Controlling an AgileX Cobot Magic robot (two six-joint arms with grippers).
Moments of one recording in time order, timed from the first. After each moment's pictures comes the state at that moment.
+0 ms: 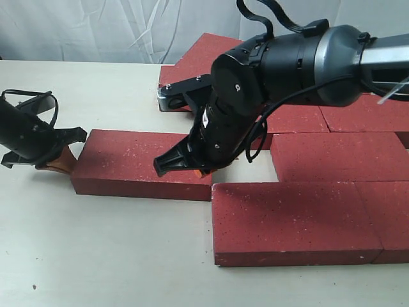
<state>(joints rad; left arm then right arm) 0.08 2.00 -1.07 -0.73 0.75 0.58 0.77 1.86 -1.28 0.01 0.74 0.22</state>
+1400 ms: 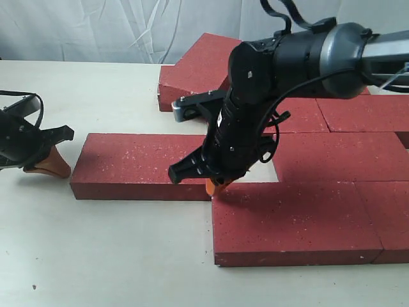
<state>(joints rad) 0.15 2.01 -1.07 -0.74 0.79 0.56 0.69 1.90 -1.28 0.22 0.87 0.02</state>
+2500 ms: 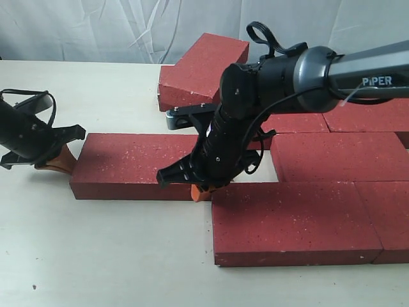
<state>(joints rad) 0.09 2.01 -1.07 -0.75 0.74 0.56 0.69 1.98 -1.28 0.33 0.75 -0.02</state>
